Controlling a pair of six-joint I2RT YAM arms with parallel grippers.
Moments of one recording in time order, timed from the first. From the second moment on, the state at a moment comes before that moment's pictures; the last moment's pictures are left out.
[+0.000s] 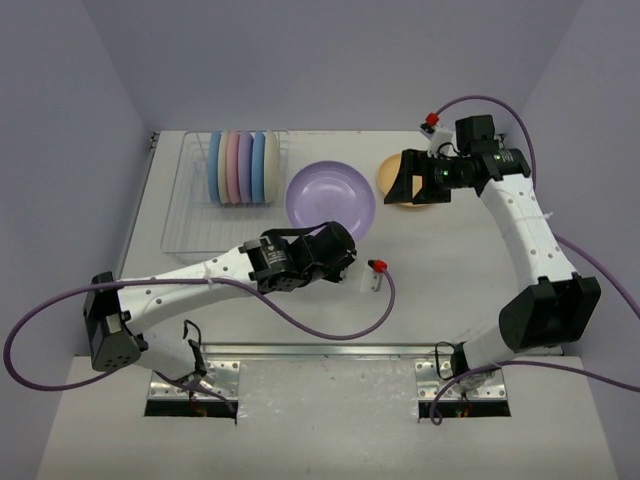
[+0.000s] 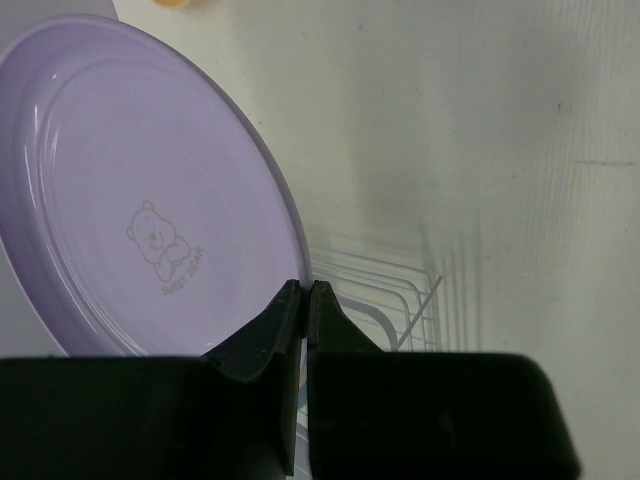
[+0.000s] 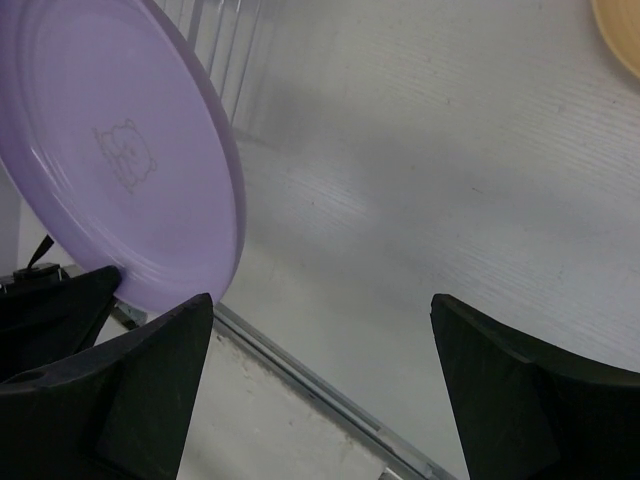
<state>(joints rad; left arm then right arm) -1.08 1.41 1.29 -0.73 -0.35 0.88 0.10 1.51 1.50 -0.91 -0.57 0.10</state>
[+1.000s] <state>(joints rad) -1.20 1.40 1.26 -0.68 -0.35 0.85 0.26 1.51 1.40 -0.84 -0.44 -0.07</state>
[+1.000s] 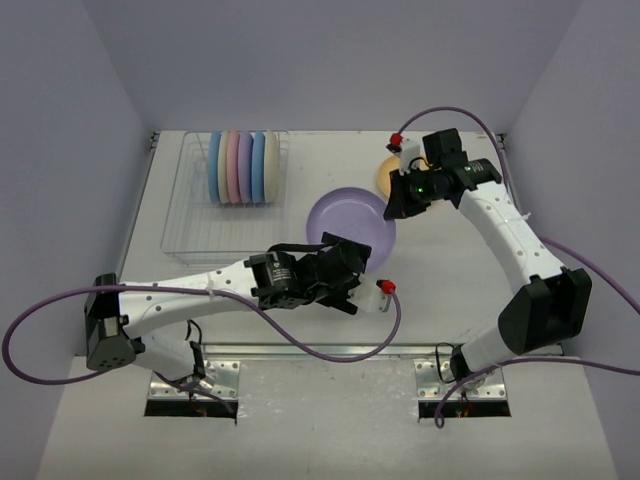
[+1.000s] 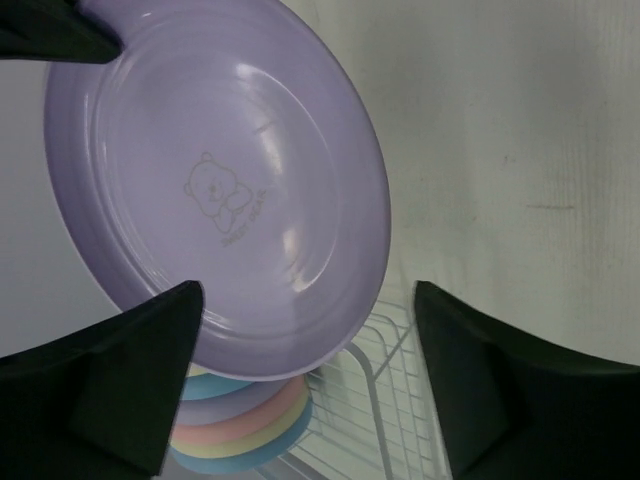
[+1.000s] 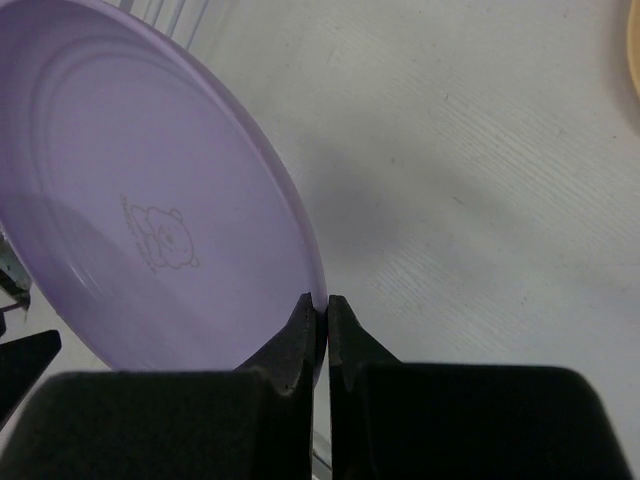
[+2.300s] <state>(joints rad) -0.03 1.26 1.44 -0.66 0.18 -0.12 -0.25 2.27 1.98 -0.71 -0.42 0.19</state>
